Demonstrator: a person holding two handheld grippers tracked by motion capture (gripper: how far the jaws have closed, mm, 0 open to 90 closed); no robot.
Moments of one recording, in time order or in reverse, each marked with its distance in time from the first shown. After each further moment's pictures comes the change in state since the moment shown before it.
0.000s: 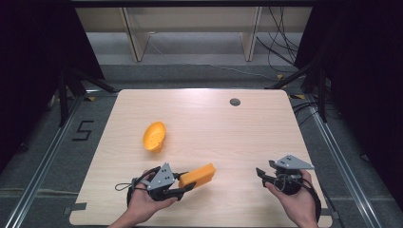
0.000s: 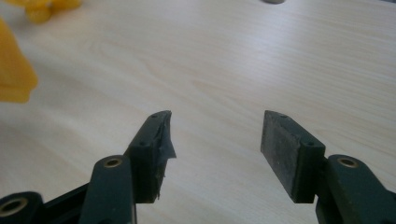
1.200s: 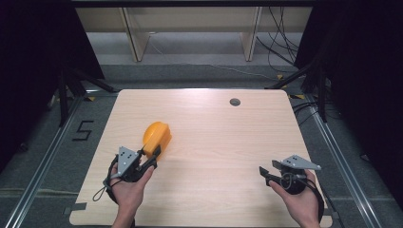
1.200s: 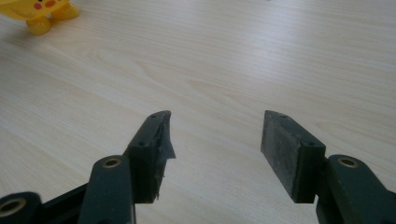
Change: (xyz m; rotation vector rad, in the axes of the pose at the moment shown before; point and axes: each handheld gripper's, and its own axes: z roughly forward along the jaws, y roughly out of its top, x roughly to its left) left arm 0.044 0.003 -0.042 -0.273 0.604 -0.314; right arm -0.009 -0.005 0.001 -0.005 0.018 0.063
